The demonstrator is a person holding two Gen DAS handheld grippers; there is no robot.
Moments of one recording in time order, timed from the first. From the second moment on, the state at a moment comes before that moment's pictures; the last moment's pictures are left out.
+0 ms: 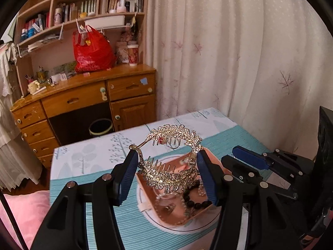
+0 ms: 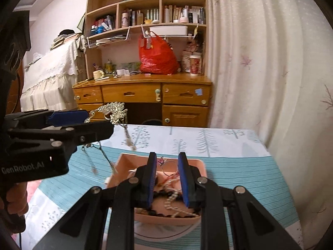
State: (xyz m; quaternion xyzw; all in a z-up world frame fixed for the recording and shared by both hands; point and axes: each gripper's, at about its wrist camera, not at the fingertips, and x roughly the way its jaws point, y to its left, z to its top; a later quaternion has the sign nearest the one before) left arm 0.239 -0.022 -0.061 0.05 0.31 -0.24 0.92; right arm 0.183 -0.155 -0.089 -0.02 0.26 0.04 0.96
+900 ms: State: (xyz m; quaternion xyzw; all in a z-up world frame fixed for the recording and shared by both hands) left arm 0.220 0.014 -0.151 0.04 0.48 -0.13 0.87; right arm 0.149 -0.173 -0.159 0.12 0.41 0.08 0.90
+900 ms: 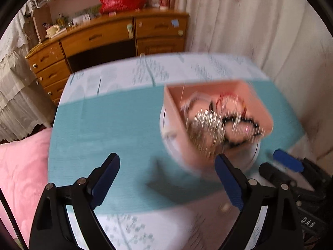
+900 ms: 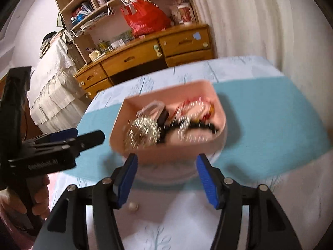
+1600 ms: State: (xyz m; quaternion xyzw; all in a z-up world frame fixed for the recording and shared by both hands) left arm 0.164 0.054 -0.192 0.06 0.56 -0.11 0.82; right arm 0.113 -0.094 -0.193 -0.02 0.46 0.12 0.88
